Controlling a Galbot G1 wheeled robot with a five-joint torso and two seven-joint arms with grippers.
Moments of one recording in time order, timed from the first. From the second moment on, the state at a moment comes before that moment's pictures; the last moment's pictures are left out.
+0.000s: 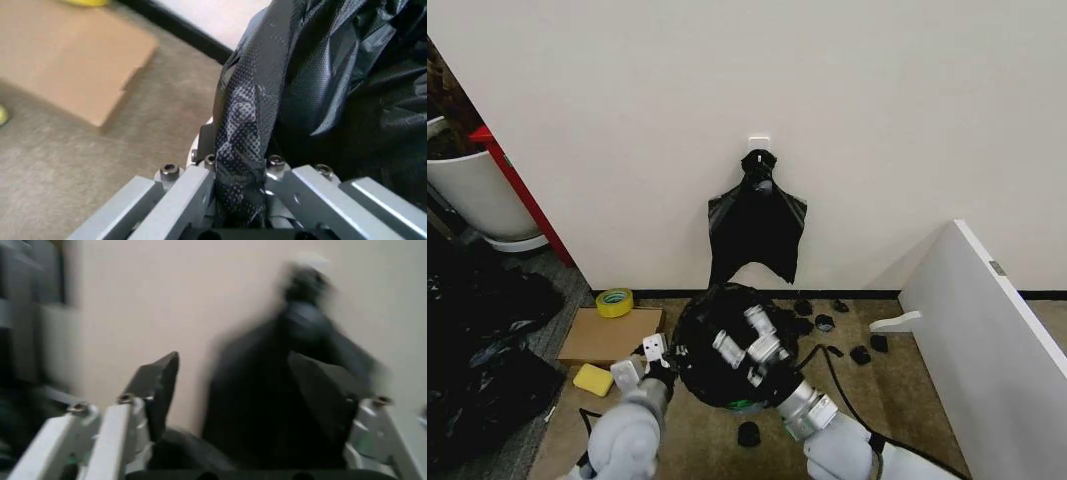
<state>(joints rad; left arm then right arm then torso) 1.33 -1.13 -0.33 -2.02 -1.14 0.31 -0.65 -1.07 0.97 -0.38 2.05 0.06 0.15 0.66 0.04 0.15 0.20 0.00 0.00</state>
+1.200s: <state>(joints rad) 1.32 -1.17 -0.59 -2.15 -1.57 0.50 -0.79 -1.08 1.02 -0.40 1.81 0.03 0.01 0.82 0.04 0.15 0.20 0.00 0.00</state>
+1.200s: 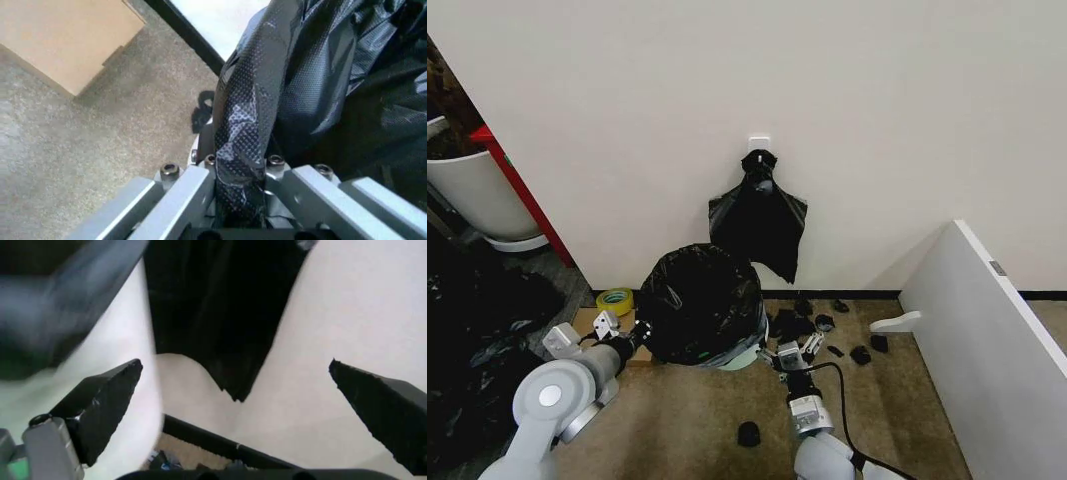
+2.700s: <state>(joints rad) 1.33 -1.11 -0.55 -2.17 -1.50 0.48 -0.76 -1.10 0.99 -0.36 1.80 0.08 0.38 0.74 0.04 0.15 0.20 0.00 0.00</state>
